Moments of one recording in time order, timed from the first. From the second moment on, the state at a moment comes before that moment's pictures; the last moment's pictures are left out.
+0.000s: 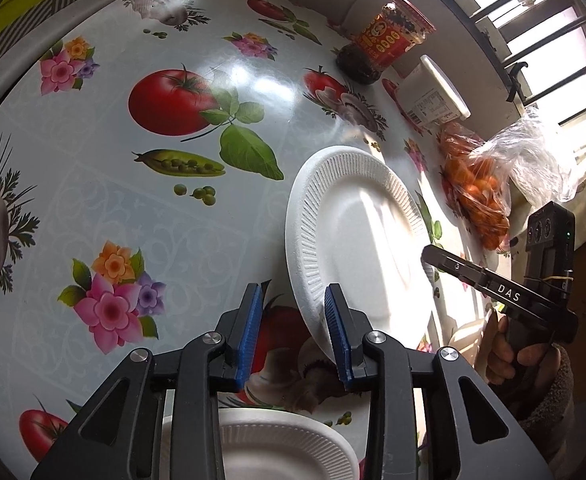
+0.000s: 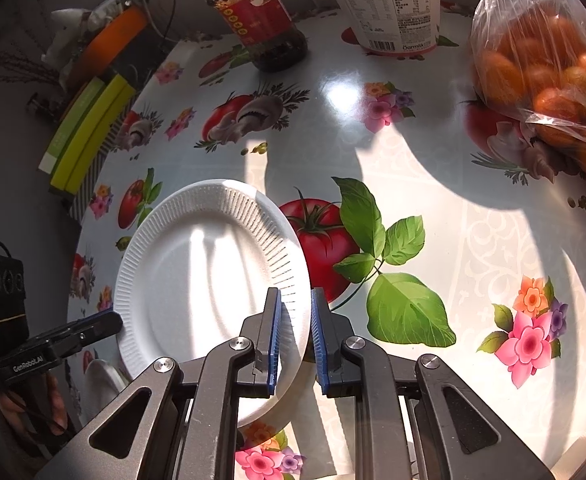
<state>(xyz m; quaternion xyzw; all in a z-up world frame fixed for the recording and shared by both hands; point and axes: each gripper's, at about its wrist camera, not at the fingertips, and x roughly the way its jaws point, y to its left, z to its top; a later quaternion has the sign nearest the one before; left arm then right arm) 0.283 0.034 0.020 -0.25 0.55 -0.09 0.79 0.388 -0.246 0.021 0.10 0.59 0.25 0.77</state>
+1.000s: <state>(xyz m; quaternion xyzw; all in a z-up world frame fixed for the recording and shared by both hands) 0.280 0.031 0.025 -0.24 0.54 -0.08 0.80 0.383 -0.242 0.030 0.09 0.58 0.25 0.77</state>
